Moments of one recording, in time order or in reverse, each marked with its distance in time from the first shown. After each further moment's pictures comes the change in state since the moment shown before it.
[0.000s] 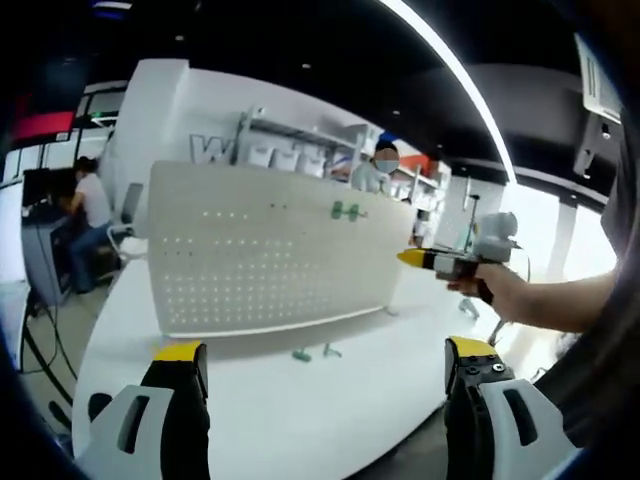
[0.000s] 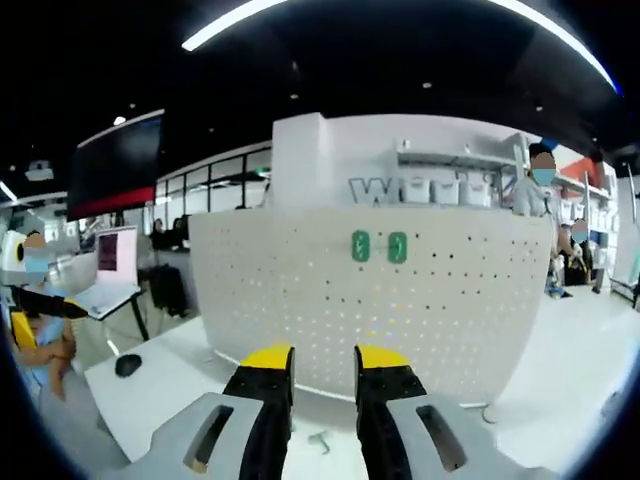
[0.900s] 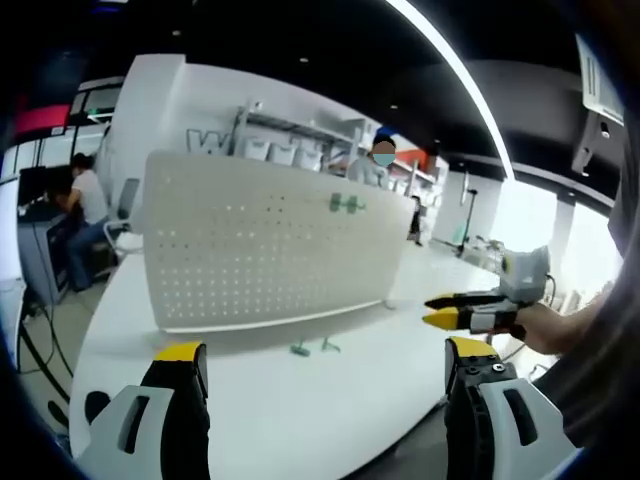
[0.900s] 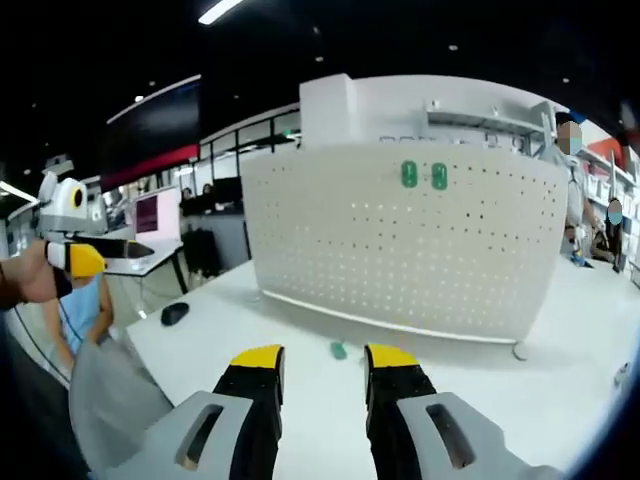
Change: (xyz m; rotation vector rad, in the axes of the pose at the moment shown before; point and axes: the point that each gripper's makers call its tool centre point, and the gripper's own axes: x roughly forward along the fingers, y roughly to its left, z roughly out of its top) left arm 0.007 0.001 -0.009 -0.004 0.026 -0.014; right arm -0.057 0.056 -0.075 0.027 0.169 0.134
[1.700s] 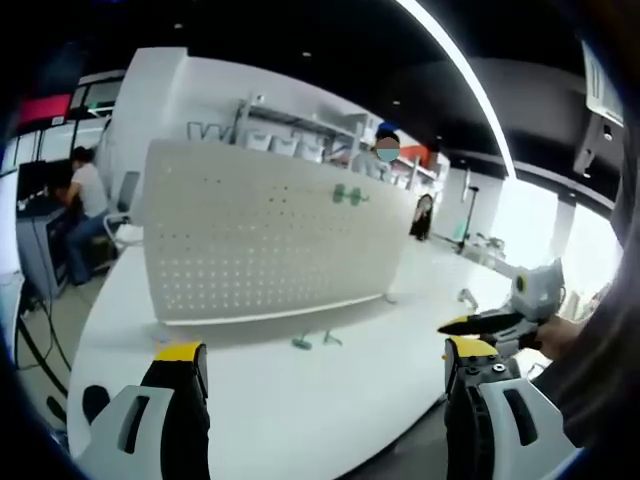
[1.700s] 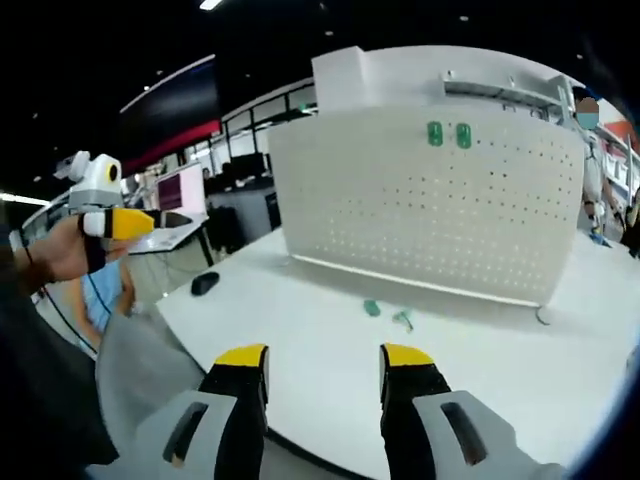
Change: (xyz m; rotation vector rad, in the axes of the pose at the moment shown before) left arm 0.003 0.007 -0.011 -0.017 0.033 -0.002; right arm -0.018 0.034 -0.041 0.017 0.125 0.100
